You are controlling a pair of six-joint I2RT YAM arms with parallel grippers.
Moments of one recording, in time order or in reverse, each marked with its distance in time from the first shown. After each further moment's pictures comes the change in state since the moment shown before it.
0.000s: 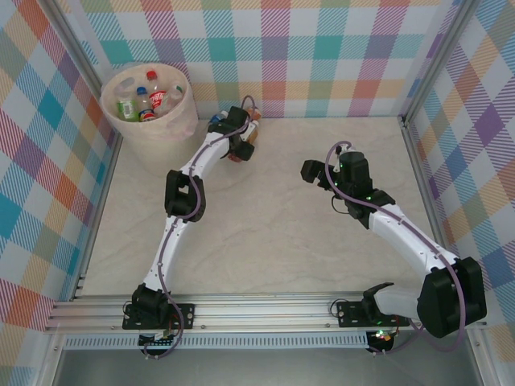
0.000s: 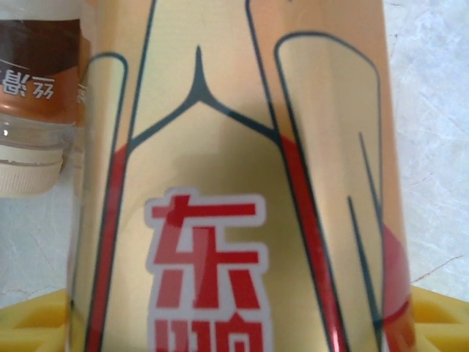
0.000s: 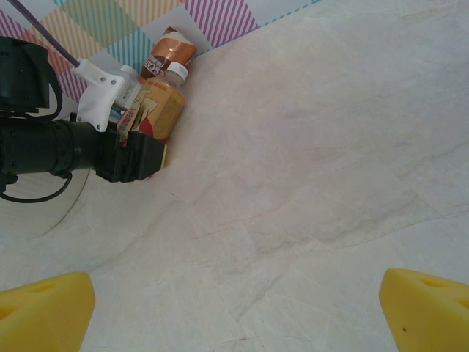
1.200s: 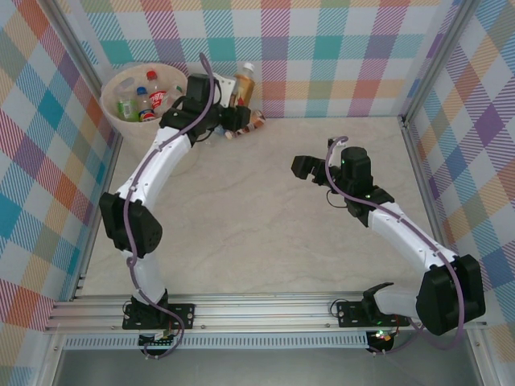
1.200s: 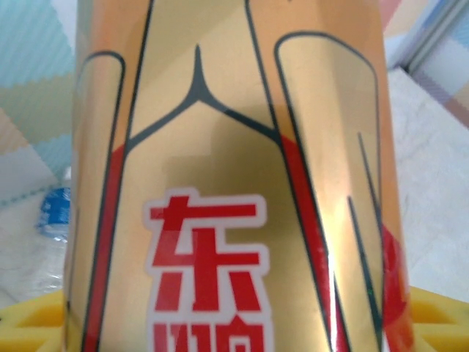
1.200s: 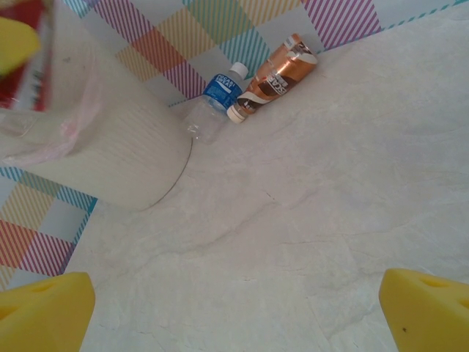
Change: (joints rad) left arm -0.003 -0.835 -0.606 0.271 0.248 -0.229; right arm 0.000 0.017 0.018 0.141 -0.245 -0.003
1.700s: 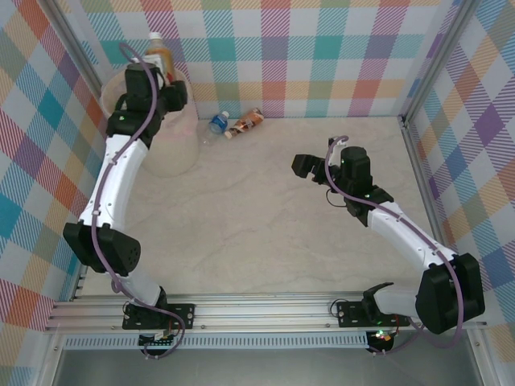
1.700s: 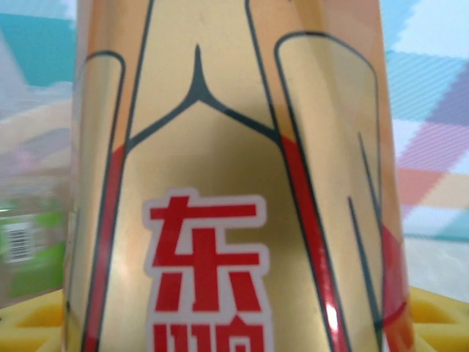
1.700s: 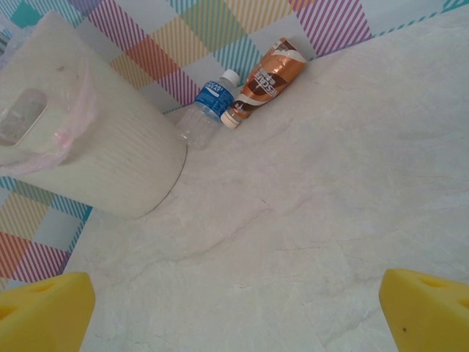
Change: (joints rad) left arm 0.225 -0.216 -0.078 0.027 -0.341 -0.129; right arm 0.000 0.009 0.000 0.019 0.024 0.010
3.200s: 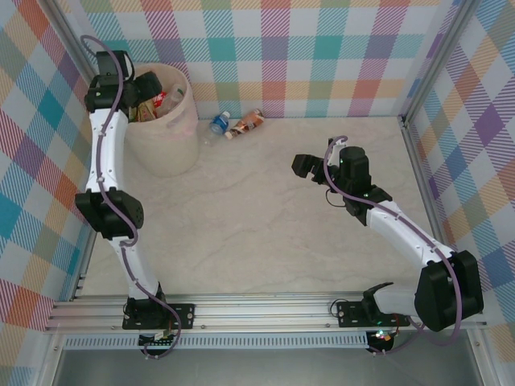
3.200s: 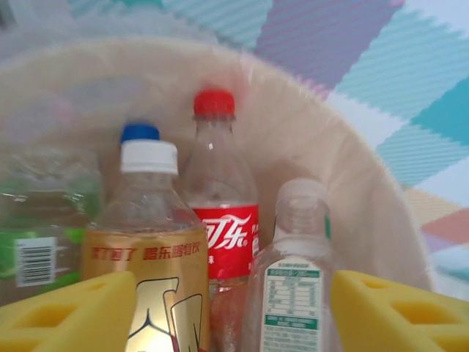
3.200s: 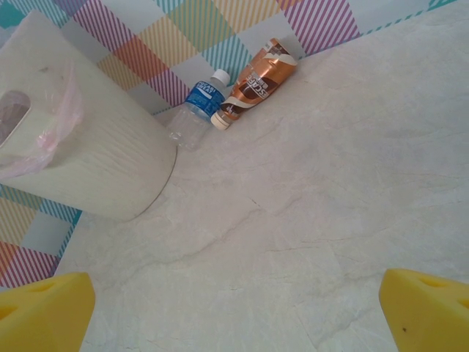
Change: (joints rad) left arm 0.233 0.408 0.473 -0.288 0.244 -0.164; right arm 0.000 0.014 0.000 -0.004 0.025 0.000
